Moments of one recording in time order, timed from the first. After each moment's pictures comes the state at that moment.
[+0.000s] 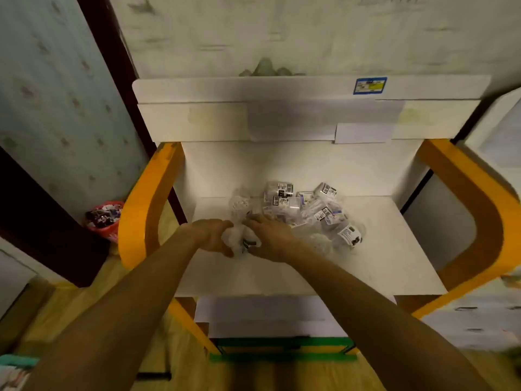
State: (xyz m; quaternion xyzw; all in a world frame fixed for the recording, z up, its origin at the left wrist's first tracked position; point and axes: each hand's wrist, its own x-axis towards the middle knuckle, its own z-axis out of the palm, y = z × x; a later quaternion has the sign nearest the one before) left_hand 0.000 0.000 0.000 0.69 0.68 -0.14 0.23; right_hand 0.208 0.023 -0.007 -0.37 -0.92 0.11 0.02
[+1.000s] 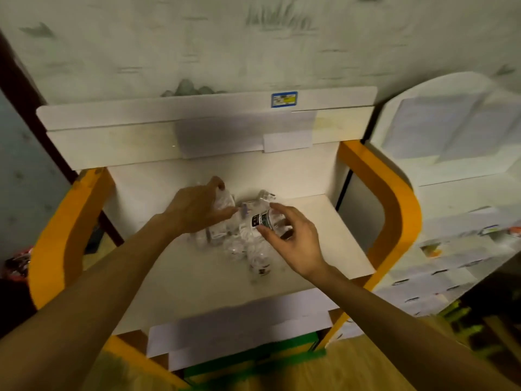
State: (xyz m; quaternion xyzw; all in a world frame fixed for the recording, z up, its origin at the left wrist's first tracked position) left_hand 0.111 0.033 0.101 0.78 0.61 0.11 0.00; right_hand 0.364 -0.020 0.044 -0.48 -0.71 0.23 0.46
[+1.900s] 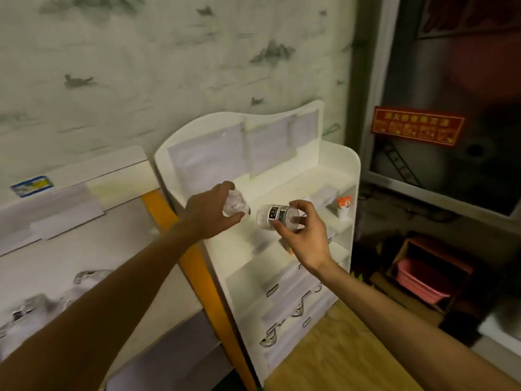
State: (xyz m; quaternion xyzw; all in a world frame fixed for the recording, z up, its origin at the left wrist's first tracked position) left_hand 0.639 0.040 0.150 0.90 0.37 0.20 -0.05; right_hand 0.835 -0.103 0.079 -0.60 -0.45 0.18 0.64
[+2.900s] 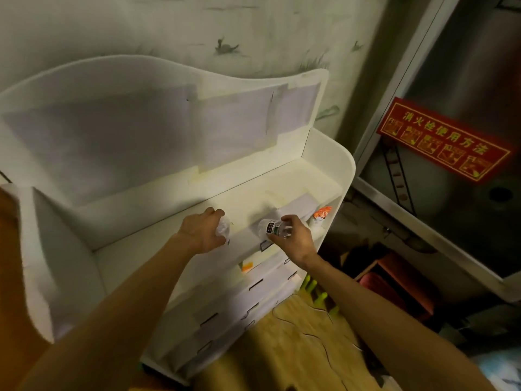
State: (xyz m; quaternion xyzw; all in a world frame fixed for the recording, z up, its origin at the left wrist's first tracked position) left_hand 0.828 0.249 -0.024 0.88 0.47 -0.03 0.06; right_hand 1.066 0.129 -0.049 -0.75 -0.47 0.26 0.38
